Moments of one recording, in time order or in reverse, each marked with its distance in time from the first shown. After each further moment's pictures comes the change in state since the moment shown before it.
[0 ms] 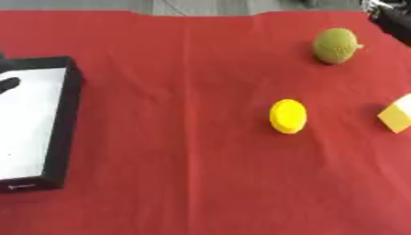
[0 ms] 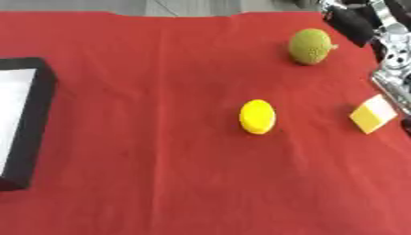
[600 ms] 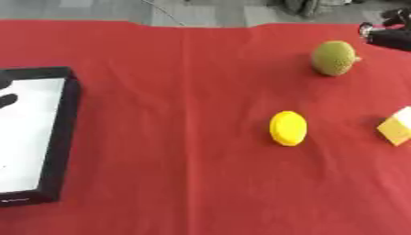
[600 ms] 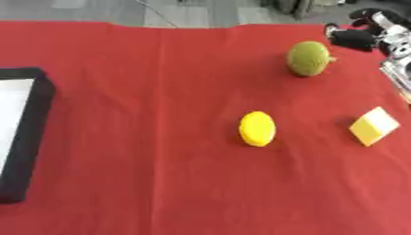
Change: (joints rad) left arm -0.002 0.000 -0.006 -0.006 -0.009 -0.001 -0.008; right arm -0.093 -0.030 -0.001 0.253 0.223 -0.002 0.335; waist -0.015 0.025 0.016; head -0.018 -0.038
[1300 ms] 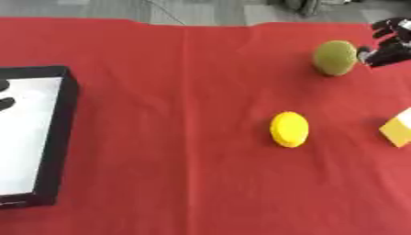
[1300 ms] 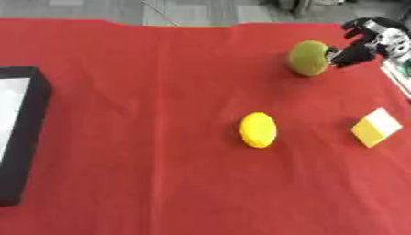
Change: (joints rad) left arm -0.012 0.000 -0.006 0.000 -0.004 0.003 -0.007; right arm -0.043 0.012 -0.009 0.077 0.089 -0.057 0.174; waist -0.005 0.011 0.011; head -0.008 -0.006
